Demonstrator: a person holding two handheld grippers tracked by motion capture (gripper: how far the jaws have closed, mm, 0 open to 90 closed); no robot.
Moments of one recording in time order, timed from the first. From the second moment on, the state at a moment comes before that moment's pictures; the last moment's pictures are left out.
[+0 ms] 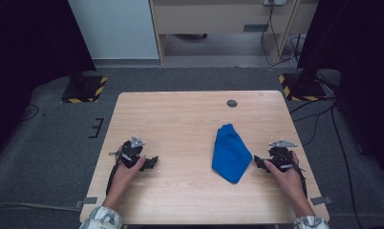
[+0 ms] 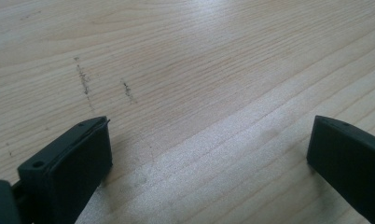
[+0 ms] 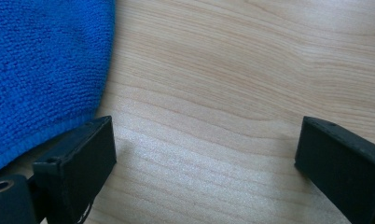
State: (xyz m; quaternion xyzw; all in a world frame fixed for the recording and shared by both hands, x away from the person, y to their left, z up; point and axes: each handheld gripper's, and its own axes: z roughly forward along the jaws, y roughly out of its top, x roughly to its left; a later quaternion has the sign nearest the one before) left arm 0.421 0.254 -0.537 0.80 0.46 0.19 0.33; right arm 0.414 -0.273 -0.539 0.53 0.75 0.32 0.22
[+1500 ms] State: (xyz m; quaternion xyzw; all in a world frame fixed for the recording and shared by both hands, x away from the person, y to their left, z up) left arm 0.422 0.254 -0.538 0.80 0.46 0.19 0.33; right arm 0.418 -0.209 -0.523 0.45 0.79 0.39 0.17
